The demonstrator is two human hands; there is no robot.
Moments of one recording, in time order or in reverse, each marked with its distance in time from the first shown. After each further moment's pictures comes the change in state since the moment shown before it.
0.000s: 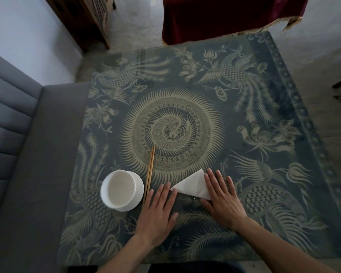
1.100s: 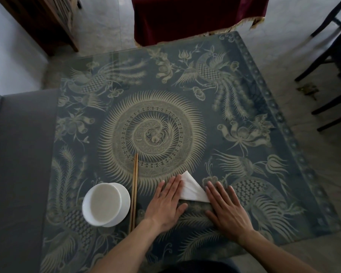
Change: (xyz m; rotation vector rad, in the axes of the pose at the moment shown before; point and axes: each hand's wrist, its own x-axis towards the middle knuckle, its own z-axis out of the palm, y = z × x) left_hand 0.073 0.022 0.006 0.003 -0.052 0.250; right_hand -0.050 0.021 0.005 -0.086 0.034 0.061
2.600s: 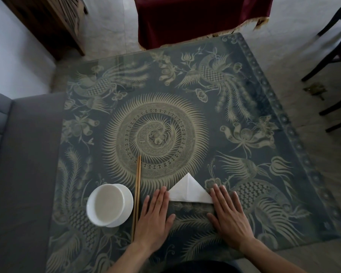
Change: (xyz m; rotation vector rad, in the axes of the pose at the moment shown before) left_hand -0.056 -0.007 0.015 -0.058 0.128 -0.198; right_hand -0.005 -0.012 0.004 0.121 0.008 0.099
